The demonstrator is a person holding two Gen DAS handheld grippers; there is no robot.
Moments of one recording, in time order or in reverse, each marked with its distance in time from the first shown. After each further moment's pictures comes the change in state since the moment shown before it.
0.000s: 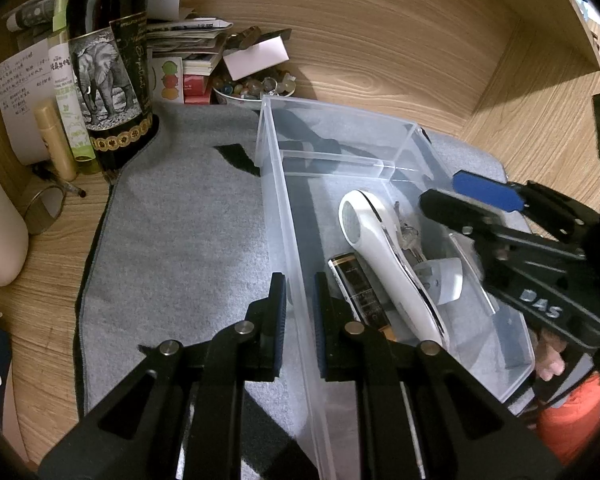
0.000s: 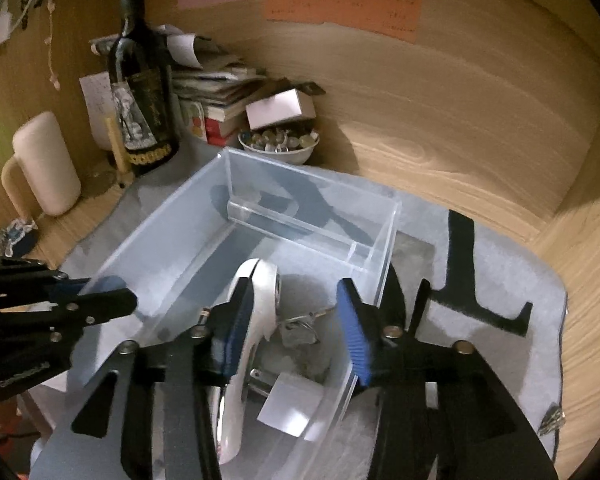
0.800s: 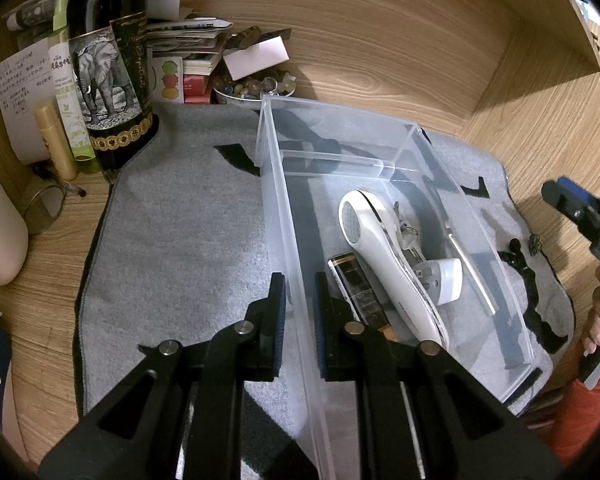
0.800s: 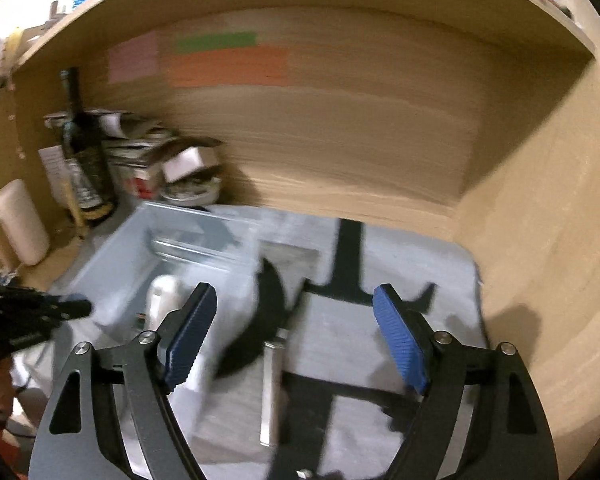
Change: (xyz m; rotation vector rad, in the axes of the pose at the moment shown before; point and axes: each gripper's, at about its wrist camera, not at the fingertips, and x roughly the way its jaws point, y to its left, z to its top) left arm 0.001 0.001 0.000 -0.005 -0.001 -0.003; right arm -0.074 -0.080 -0.029 0.180 -0.094 -0.193
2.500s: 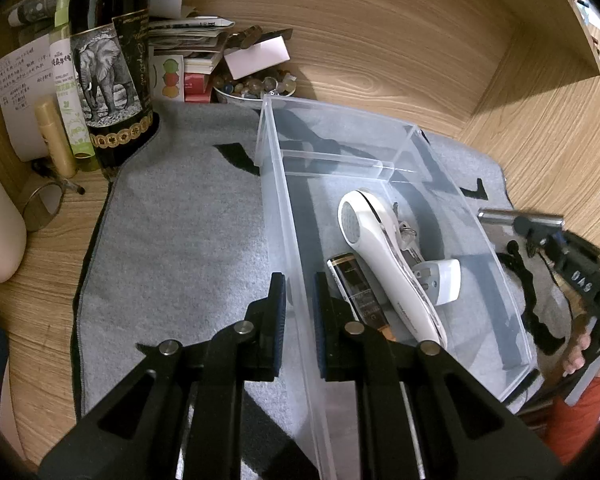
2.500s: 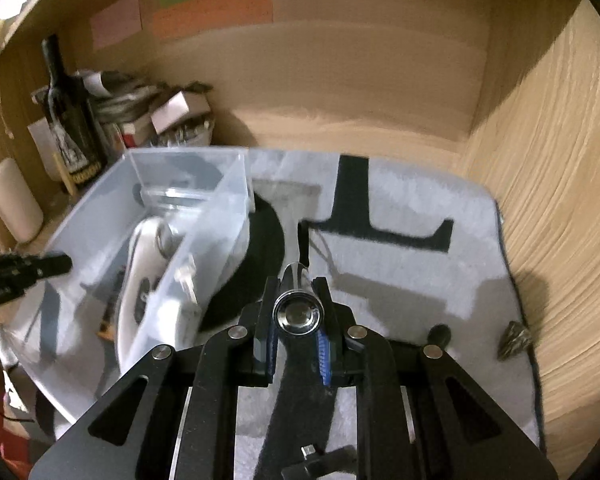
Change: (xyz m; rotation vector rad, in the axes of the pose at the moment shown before) left arm 0.001 0.000 -0.001 -0.005 -0.003 -0.004; right arm 0.026 -0.001 -0.023 0.035 0.100 0.067
